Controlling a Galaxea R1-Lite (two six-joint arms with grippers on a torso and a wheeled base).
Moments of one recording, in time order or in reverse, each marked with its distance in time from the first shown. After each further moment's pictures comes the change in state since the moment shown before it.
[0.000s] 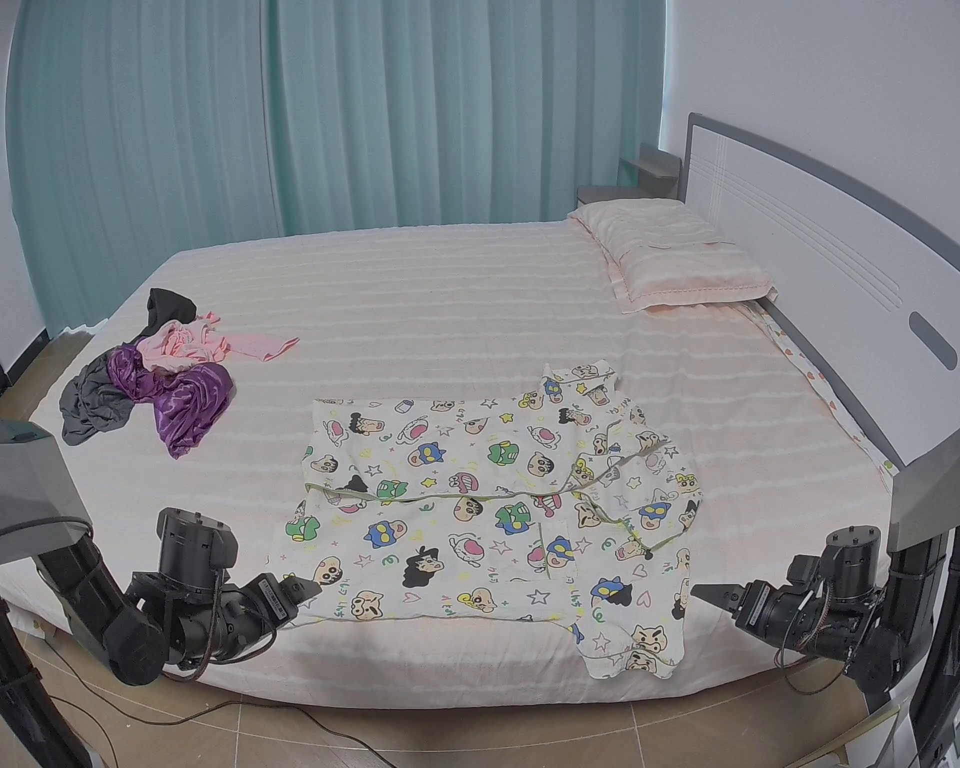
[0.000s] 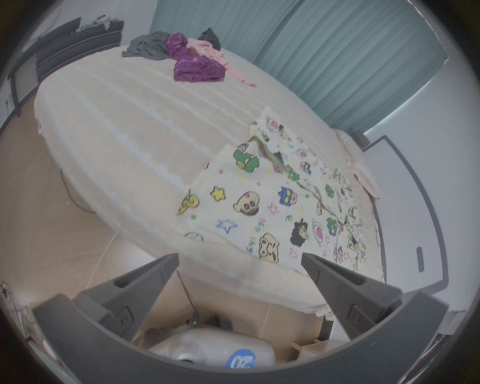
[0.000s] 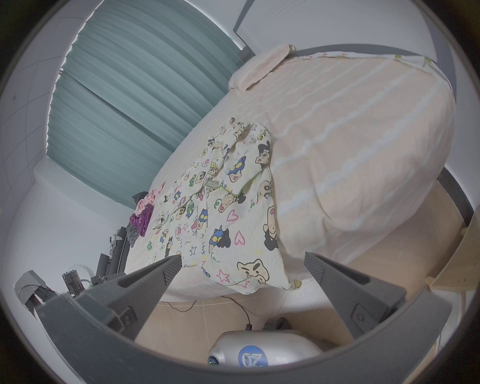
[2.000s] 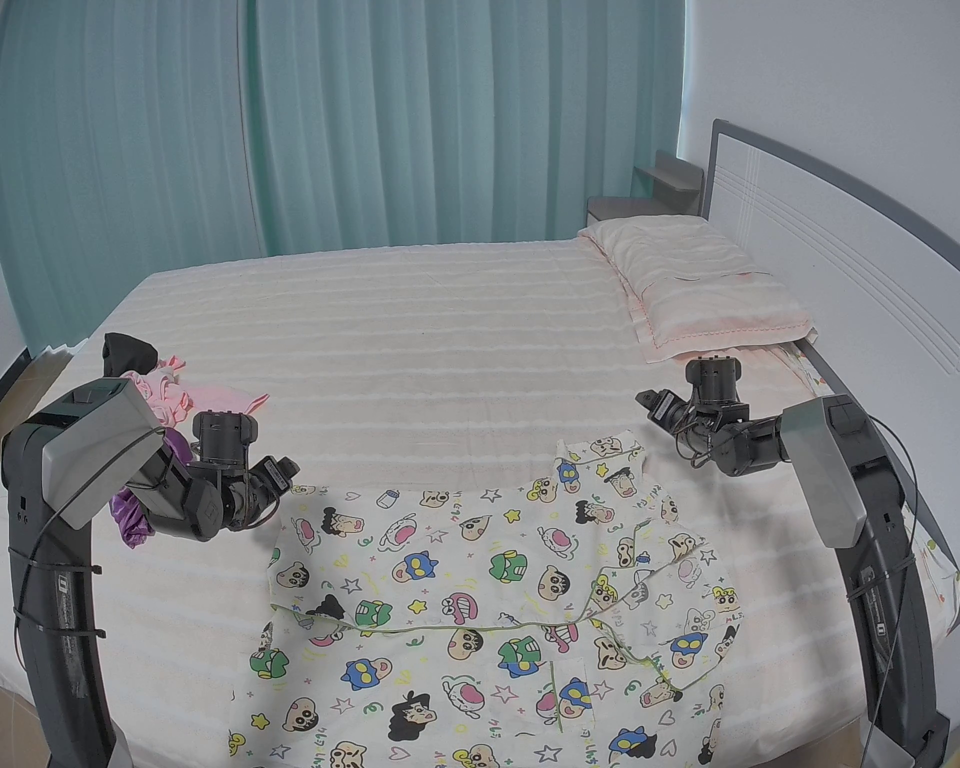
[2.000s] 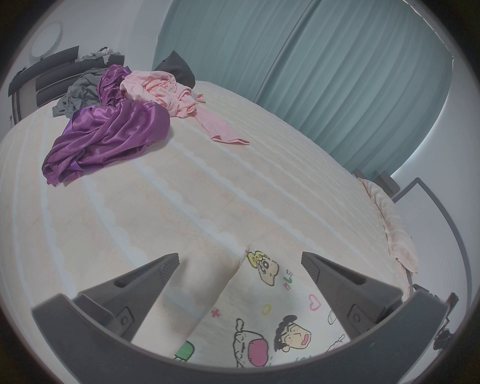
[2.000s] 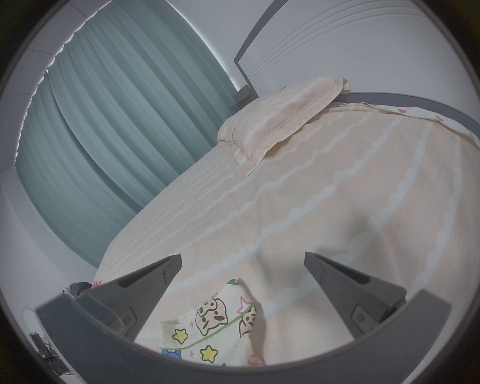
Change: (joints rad) left arm 0.207 0.424 -0.838 0.274 0.099 0.118; right arm -0.059 0.552 -1.934 1.199 -0.300 -0.055
